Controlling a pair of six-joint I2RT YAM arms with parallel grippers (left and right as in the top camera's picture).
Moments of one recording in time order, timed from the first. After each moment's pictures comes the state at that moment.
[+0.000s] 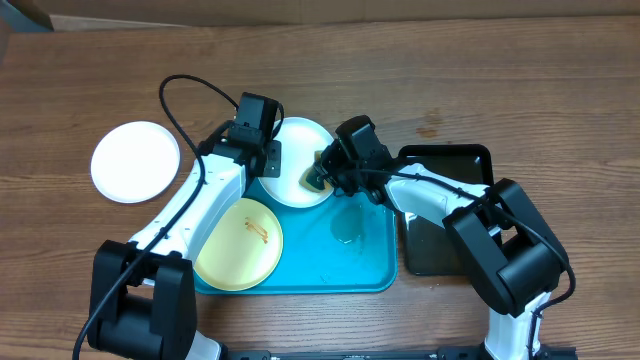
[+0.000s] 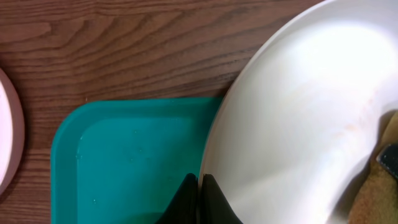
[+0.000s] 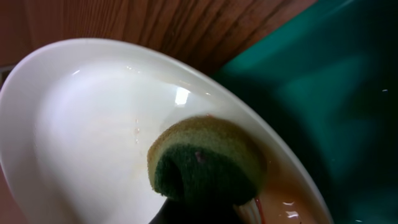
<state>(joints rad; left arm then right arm) -0.28 1.70 1.15 -0.59 -0.22 -0.20 0.59 2.02 1.14 0.05 -0.27 1.35</state>
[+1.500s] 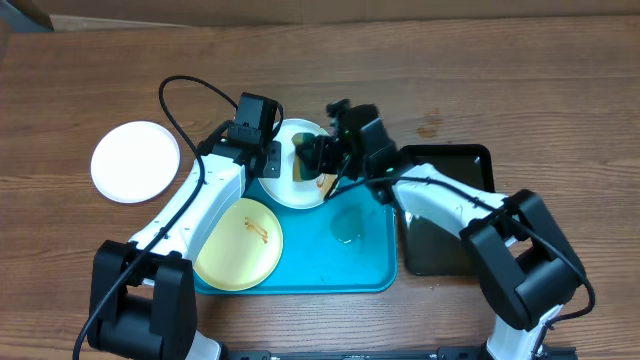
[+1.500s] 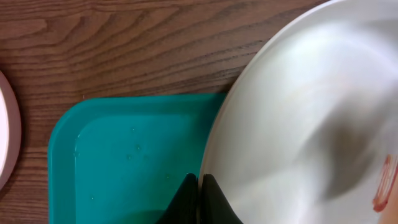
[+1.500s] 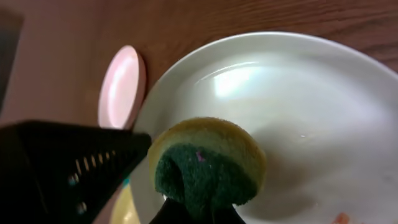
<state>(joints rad) -0.27 1.70 1.15 -0.59 -0.21 -0.20 0.60 1.93 1.13 0.19 -0.41 0.72</state>
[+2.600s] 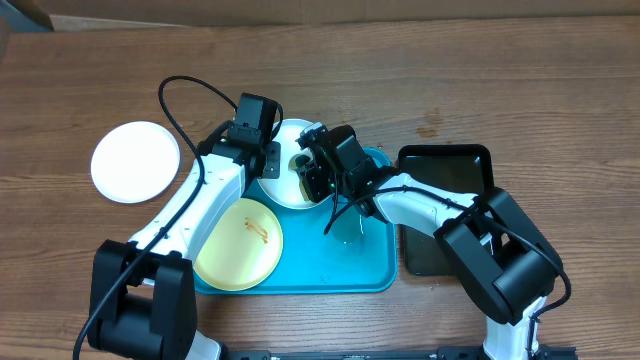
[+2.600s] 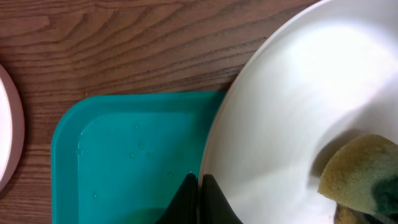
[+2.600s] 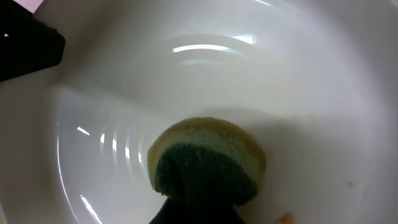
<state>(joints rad) -0.27 1.70 1.15 -0.60 -0.22 -0.20 0.67 2.00 1.13 0.10 -0.24 0.21</state>
